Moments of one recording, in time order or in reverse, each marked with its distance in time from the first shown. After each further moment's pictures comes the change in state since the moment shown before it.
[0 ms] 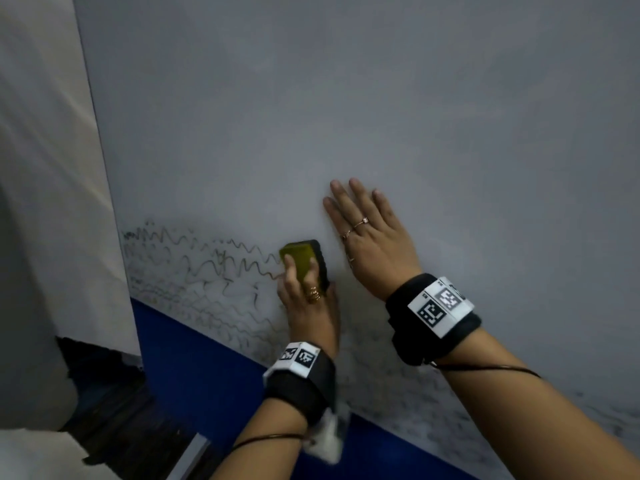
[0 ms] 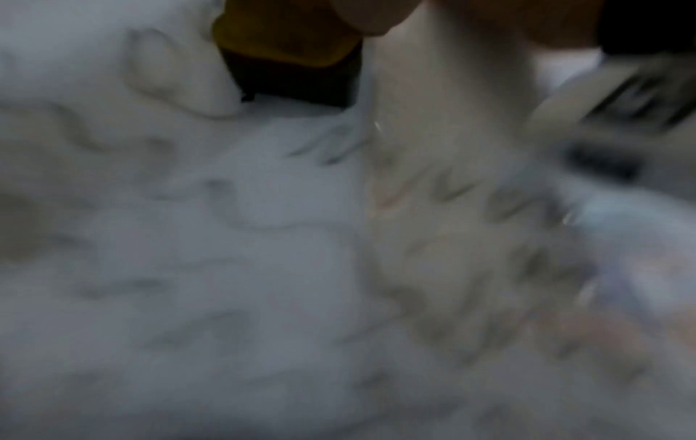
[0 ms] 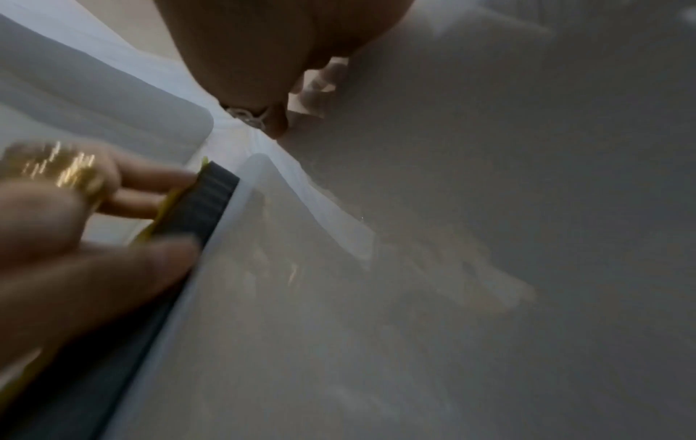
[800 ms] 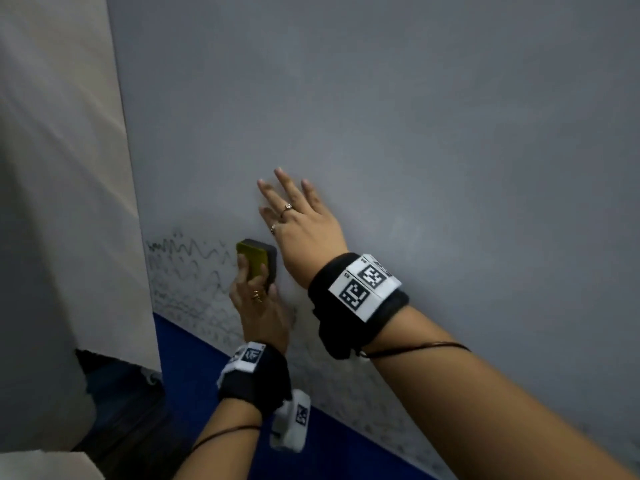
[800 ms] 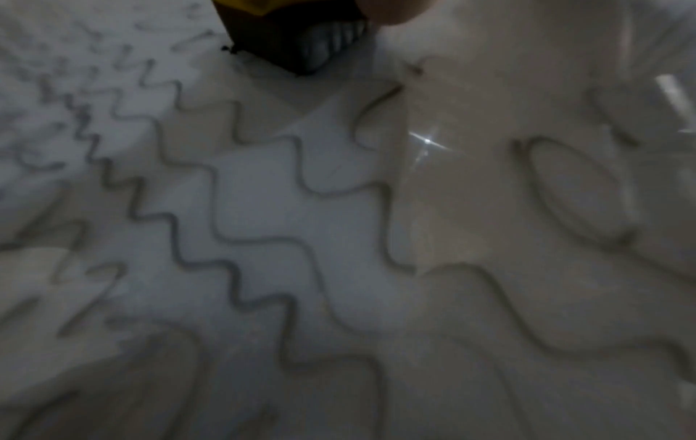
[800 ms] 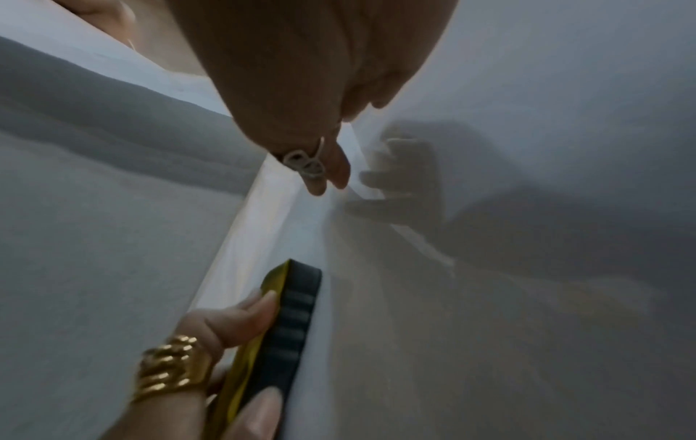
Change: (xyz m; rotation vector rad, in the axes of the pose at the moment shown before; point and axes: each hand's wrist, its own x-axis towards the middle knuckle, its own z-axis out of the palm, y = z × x) left_hand 0.053 -0.153 -0.038 0.072 0.198 -0.018; right_hand 0.123 -0.103 0.020 0.073 -0.431 -0.099
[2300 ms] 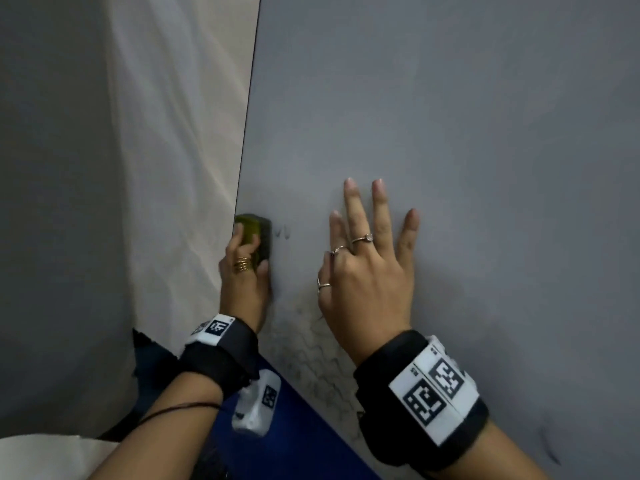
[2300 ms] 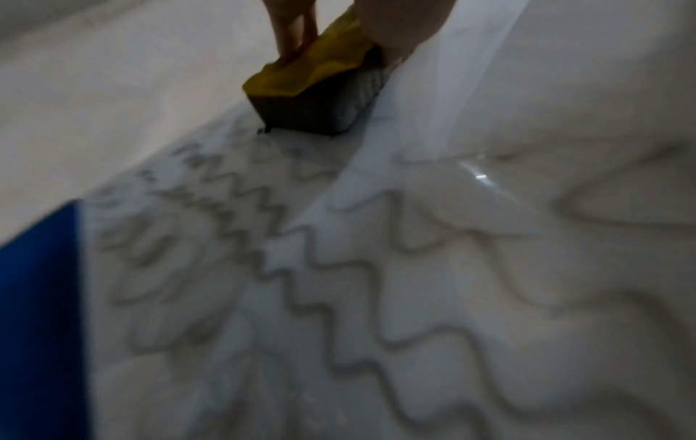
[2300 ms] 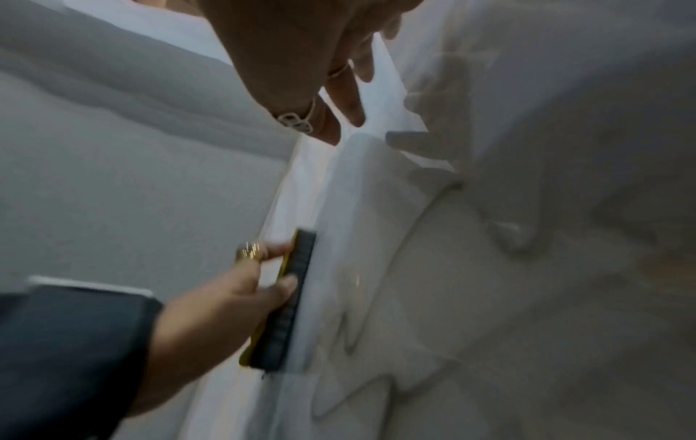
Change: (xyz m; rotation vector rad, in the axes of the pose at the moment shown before) left_hand 0.117 -0.192 -0.056 0.145 -0.005 -0.013; right_hand 0.095 -0.115 0.088 0.187 0.464 0.268
